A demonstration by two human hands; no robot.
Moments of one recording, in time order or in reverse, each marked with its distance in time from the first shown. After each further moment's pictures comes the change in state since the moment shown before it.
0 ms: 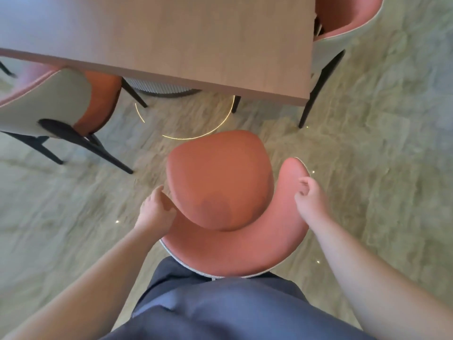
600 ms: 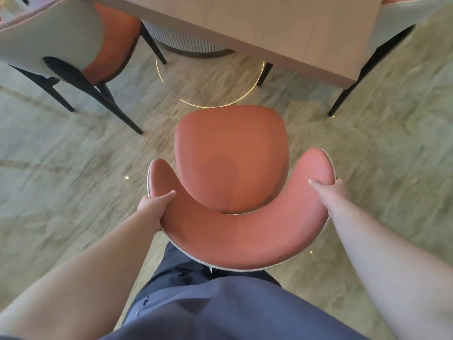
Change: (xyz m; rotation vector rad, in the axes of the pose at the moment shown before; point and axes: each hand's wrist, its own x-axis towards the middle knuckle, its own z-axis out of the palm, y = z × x) left_hand 0.025 -0.065 0.072 -0.838 0.038 -0.754; right_hand 0.092 0.043 0.022 -0.106 -0.061 0.340
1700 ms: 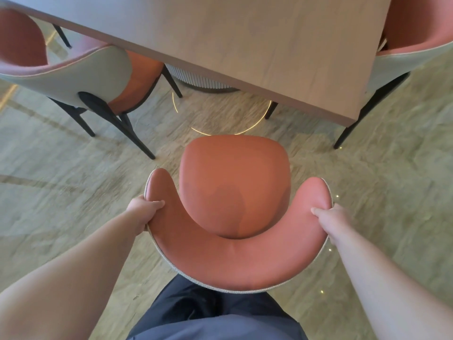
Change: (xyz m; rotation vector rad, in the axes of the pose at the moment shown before) left_hand 0.010 0.064 -0.037 0.292 0.061 0.226; right_hand -0.005 -0.018 0.004 0.074 -0.091 -0.101
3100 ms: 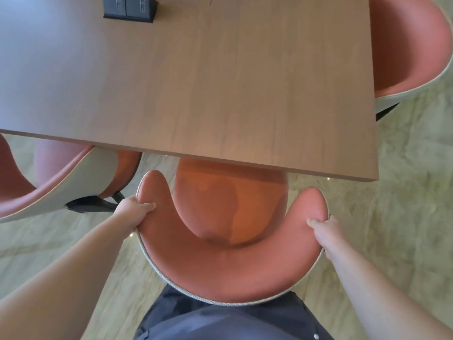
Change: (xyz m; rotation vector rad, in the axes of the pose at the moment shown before) left_hand 0.155 0.307 -0.106 0.339 -0.061 0.254; right_hand 0.028 -0.217 0.083 0.180 0.093 0.182
